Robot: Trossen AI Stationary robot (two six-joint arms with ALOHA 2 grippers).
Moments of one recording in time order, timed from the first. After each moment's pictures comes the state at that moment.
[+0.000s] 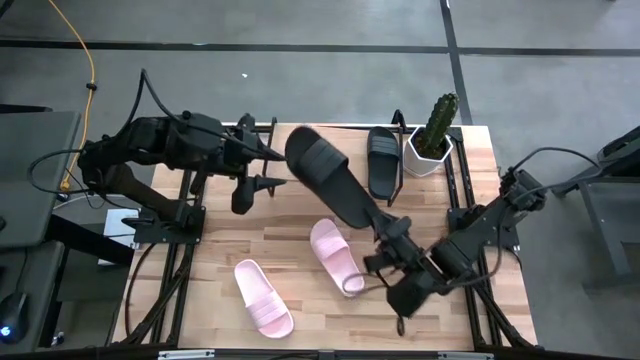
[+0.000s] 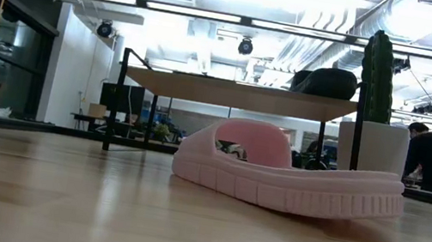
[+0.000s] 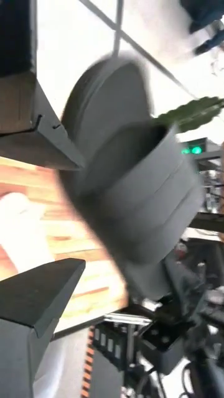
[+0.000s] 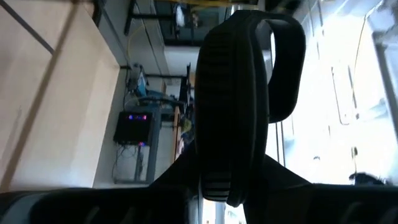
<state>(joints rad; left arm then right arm) 0.01 1.35 1.89 -1.04 -0.18 -0.08 0.66 1.63 1.56 -0.71 1.57 -0.80</state>
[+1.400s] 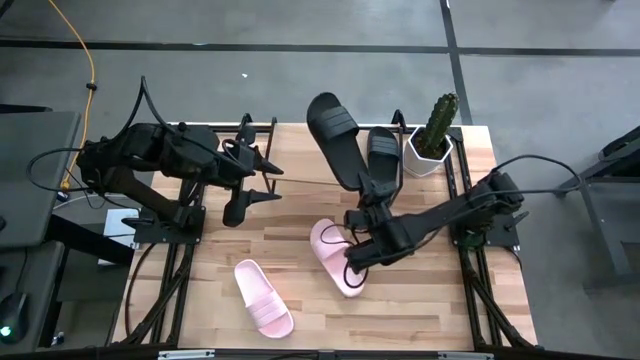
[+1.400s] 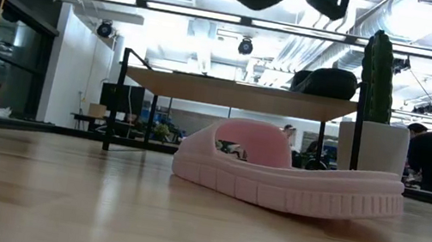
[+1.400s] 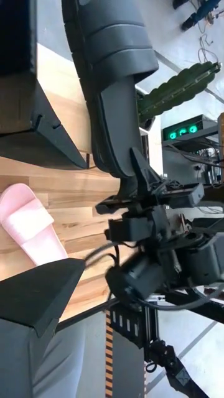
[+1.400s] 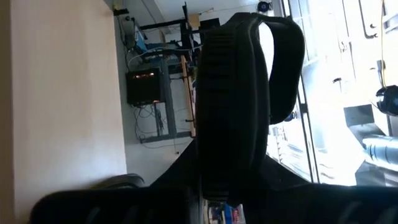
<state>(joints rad) -0.08 1.35 1.89 -1.04 -0.17 -0.03 0.38 1.79 1.55 -1.29 1.57 0.15</state>
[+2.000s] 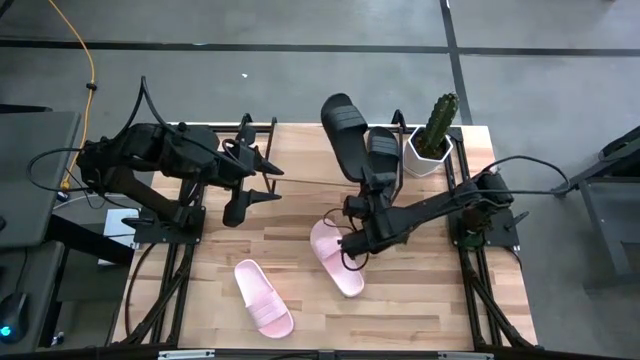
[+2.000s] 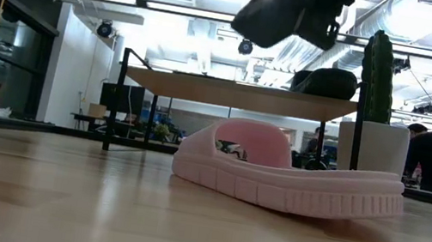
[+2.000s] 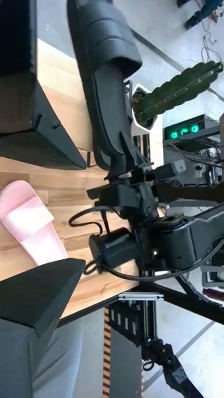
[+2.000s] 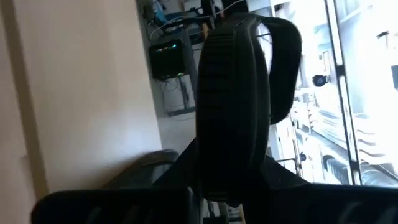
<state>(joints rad) -0.08 1.35 1.89 -1.04 -0.17 -0.05 0.30 1.86 1.55 -1.52 1.44 0.52</state>
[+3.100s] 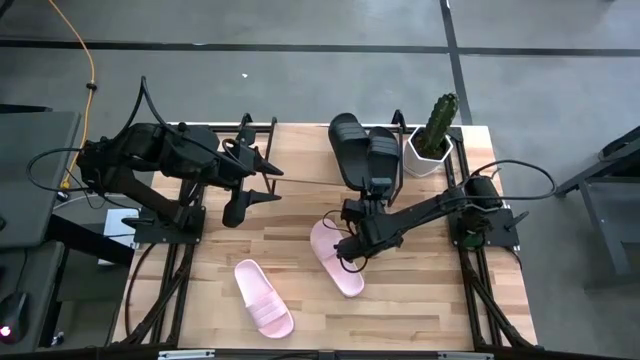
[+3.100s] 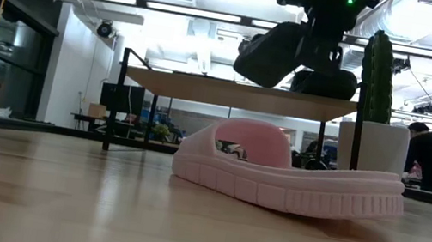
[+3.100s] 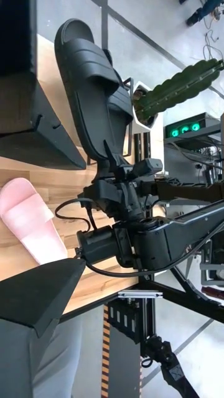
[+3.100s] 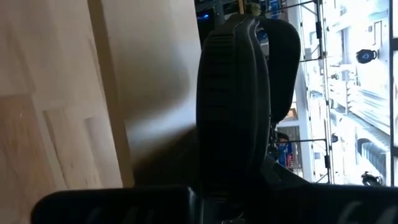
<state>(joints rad) -0.08 1.35 1.89 -1.04 -0.17 -0.06 0.30 1.94 1.55 -1.57 1.26 0.66</state>
